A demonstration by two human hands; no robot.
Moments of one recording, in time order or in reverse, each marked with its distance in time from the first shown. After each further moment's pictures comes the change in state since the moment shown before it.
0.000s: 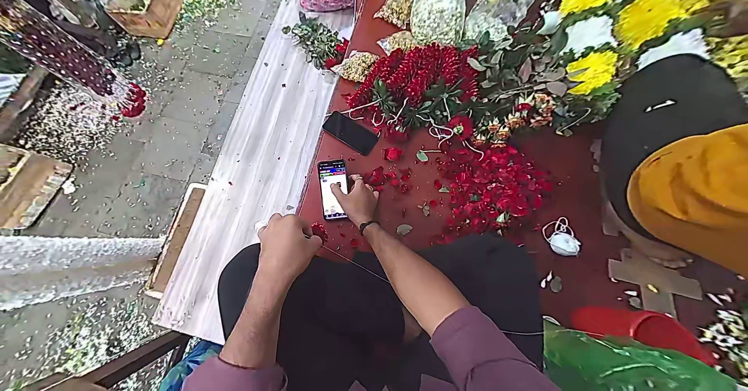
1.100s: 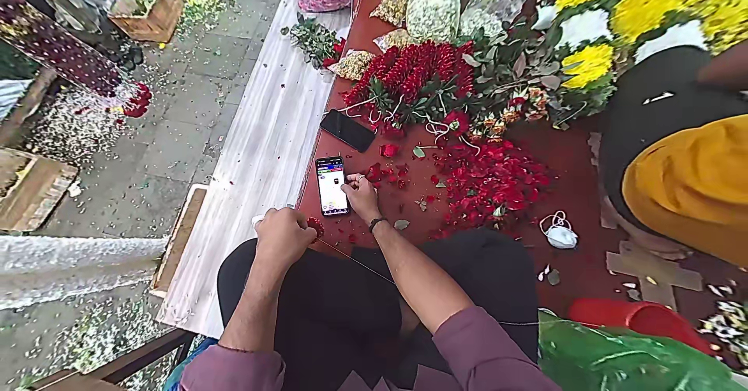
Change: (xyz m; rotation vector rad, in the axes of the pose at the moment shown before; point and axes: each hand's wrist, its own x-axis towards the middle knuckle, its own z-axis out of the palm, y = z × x) left_hand 0.004 -0.001 0.000 -0.009 0.004 -0.023; right_hand -0.001 0.021 -0.016 0.384 -0.107 -0.072
